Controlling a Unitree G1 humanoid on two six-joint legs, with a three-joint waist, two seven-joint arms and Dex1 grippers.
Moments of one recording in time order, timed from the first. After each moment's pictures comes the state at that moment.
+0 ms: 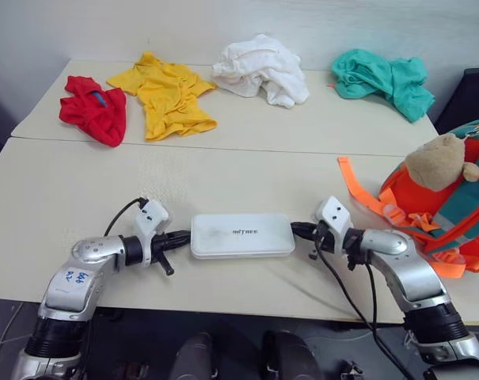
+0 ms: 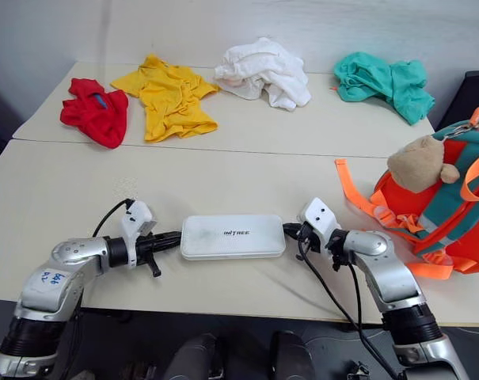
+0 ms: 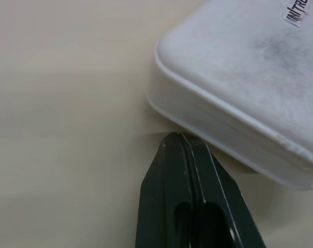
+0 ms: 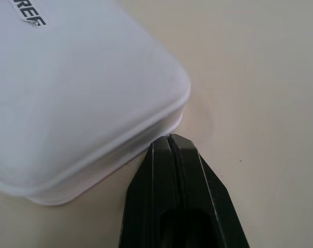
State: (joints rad) left arm -0.18 0.64 0.07 -0.23 -0.31 0.66 -0.76; right arm -0.31 -0.59 0.11 -0.05 0.22 0.37 0.85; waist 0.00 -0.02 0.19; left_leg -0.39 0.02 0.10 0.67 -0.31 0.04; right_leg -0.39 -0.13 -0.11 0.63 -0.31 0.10
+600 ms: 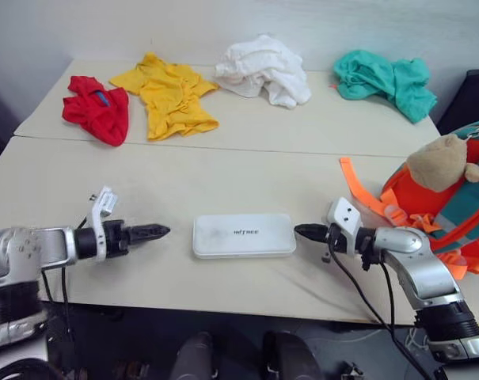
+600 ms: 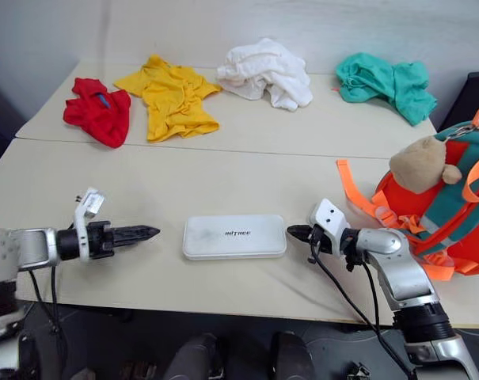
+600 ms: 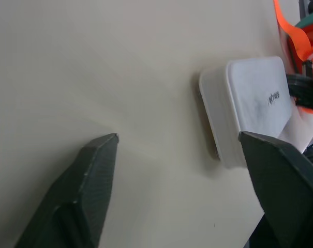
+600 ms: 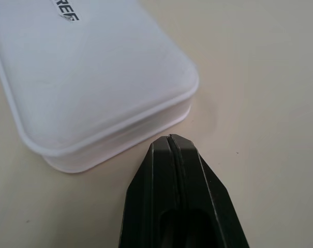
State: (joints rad) left arm -0.49 0.72 0.35 0.08 -0.81 1.60 -0.65; right arm -0.31 -0.64 0.08 -0.02 0.22 0.27 0.98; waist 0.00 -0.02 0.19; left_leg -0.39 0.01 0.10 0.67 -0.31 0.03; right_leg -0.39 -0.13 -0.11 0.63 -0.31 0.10
